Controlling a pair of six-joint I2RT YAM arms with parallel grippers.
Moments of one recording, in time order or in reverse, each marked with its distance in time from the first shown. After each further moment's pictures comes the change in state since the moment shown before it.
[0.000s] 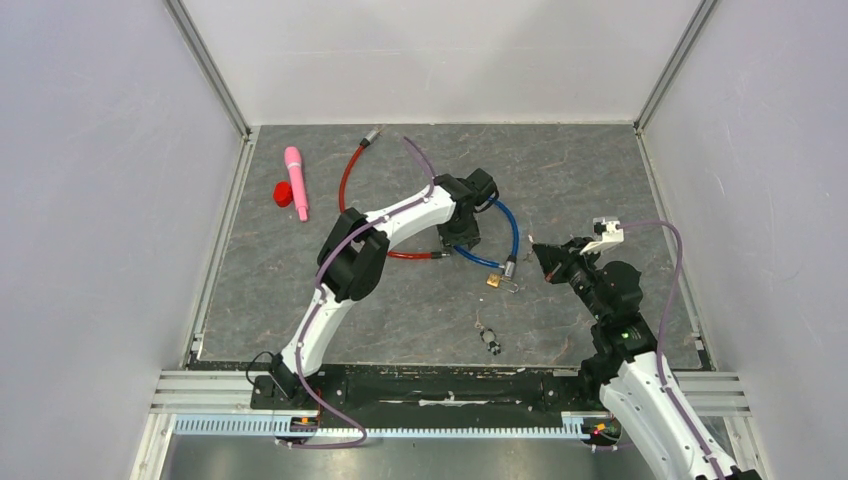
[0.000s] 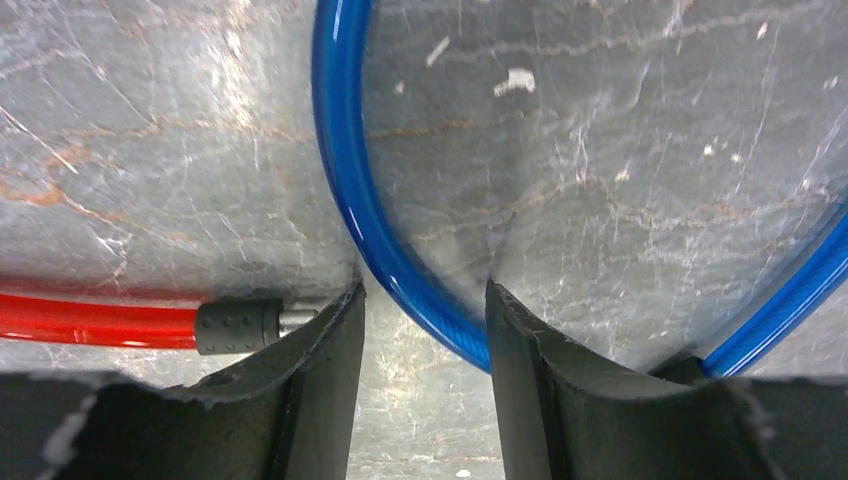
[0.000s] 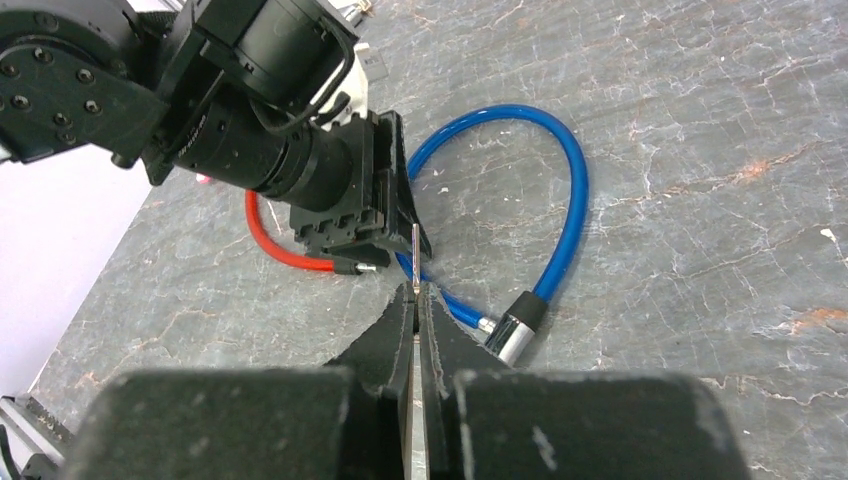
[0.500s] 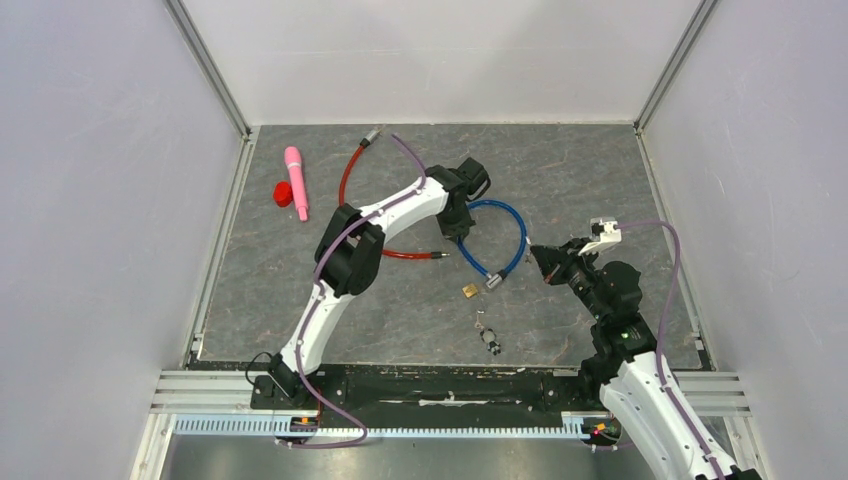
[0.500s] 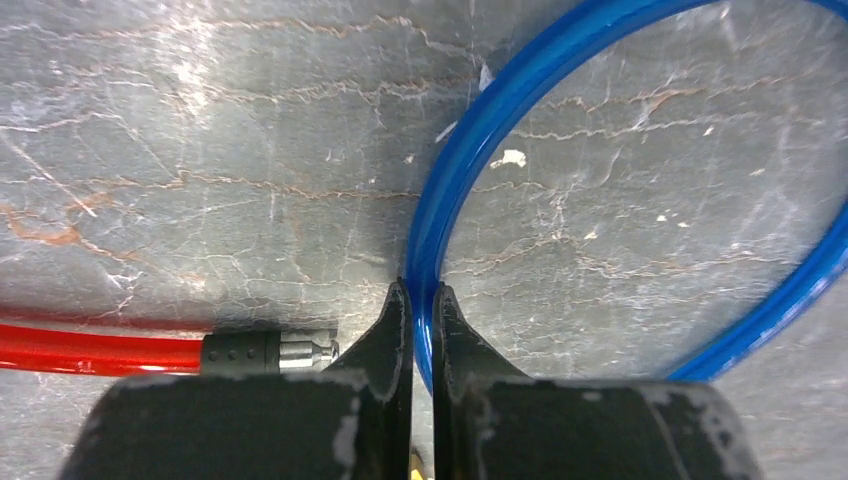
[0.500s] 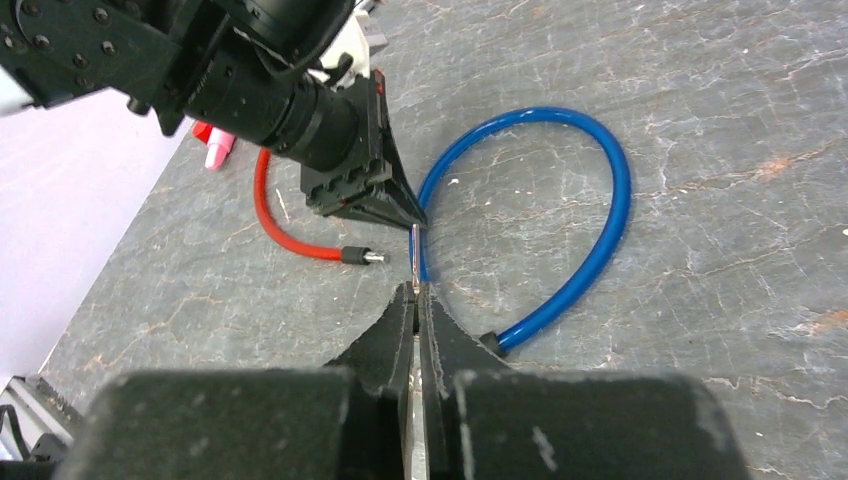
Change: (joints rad) left arm 0.052 0.031 0.064 -0.008 0.034 -0.038; right arm 0.000 0.000 -0.009 -0.001 -0.031 -0.001
